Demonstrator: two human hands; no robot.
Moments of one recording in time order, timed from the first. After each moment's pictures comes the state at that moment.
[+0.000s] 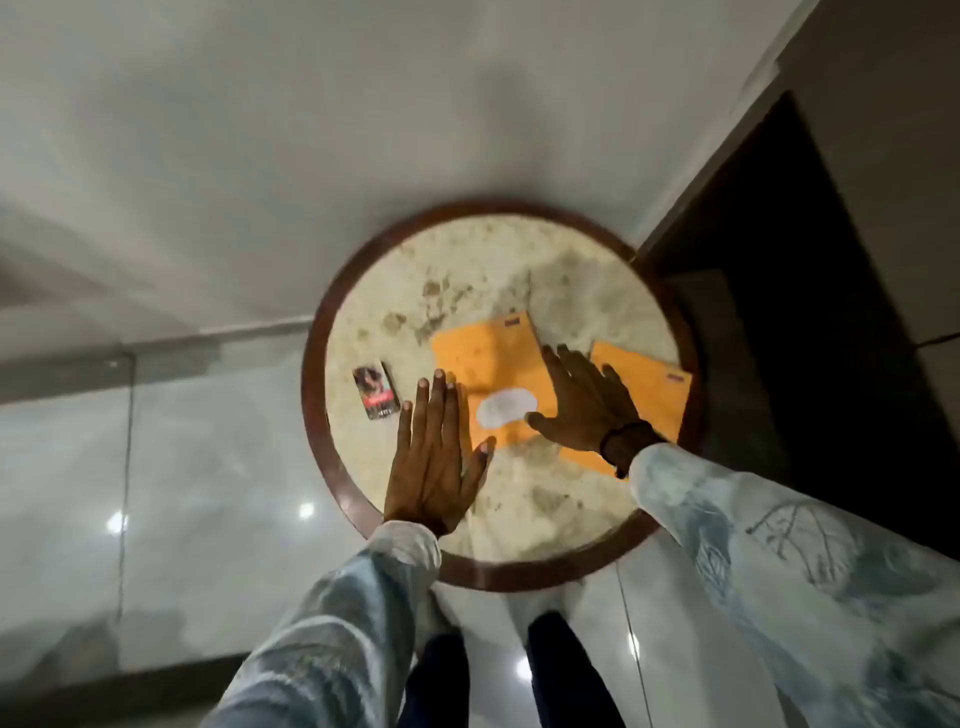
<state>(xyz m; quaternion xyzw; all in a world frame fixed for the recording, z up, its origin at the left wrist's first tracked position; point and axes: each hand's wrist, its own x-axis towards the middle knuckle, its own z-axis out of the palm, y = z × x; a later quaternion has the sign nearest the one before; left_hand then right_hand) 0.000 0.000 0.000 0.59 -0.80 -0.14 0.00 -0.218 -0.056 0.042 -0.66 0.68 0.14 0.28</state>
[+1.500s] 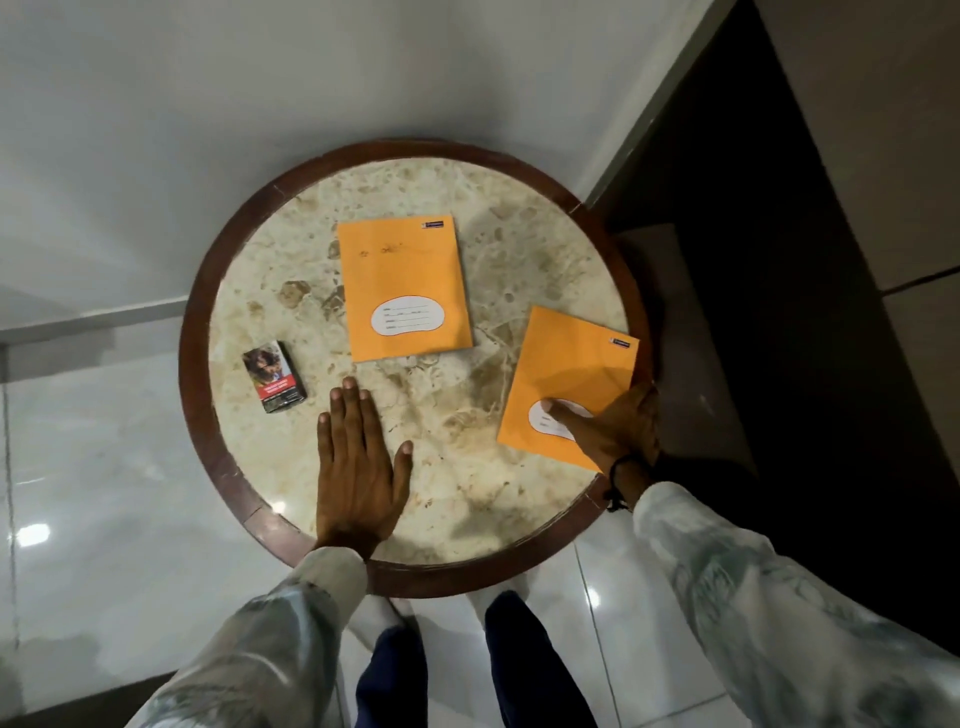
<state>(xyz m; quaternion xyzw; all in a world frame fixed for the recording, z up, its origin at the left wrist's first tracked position) -0.012 0.019 -0.095 0.64 -0.75 -0.16 -0.02 -0.308 0.014 -0.062 -0.28 0.92 -0.08 0.27</state>
